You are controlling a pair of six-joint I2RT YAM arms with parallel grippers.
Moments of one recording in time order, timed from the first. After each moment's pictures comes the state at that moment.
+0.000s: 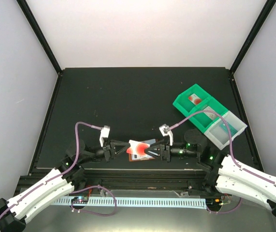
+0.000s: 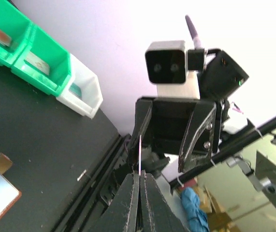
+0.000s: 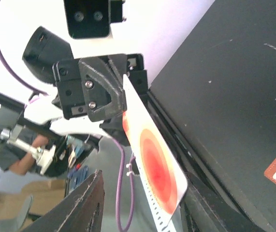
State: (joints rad) left arm -0.75 0.43 0.24 0.23 0.58 -0.90; right arm 0.97 0.76 0.52 -0.01 -0.53 0.75
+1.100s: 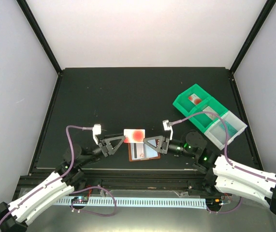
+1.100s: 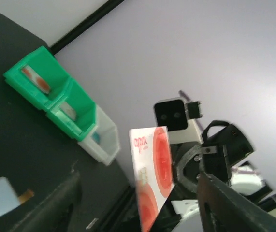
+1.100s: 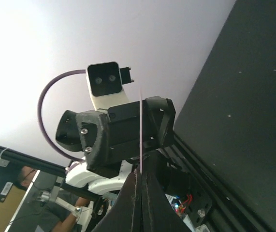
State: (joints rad) left arm -0.75 0.34 0.15 0.35 0.30 -1.03; right arm 0.97 0.83 0.39 0.43 -0.37 1.11
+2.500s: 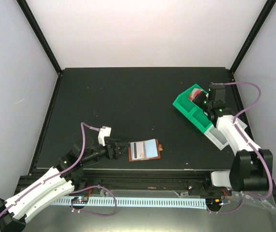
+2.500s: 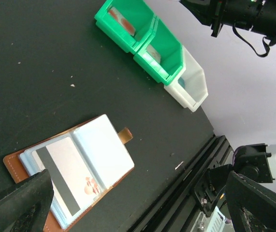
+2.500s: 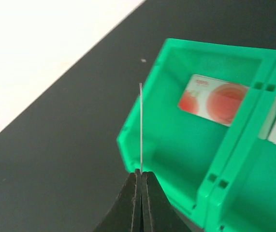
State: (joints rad) left arm -0.75 0.44 0.29 -0.17 0.27 -0.74; right arm 0.09 1.27 0.89 -0.19 -0.09 0.69
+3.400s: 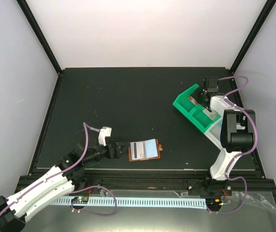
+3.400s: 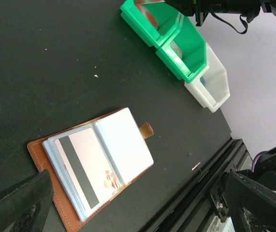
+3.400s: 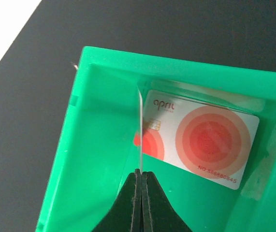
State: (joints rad) left arm -0.75 0.49 0.28 -0.18 0.22 -0.77; right arm 0.01 1.82 1.19 -0.20 -0.07 0.74
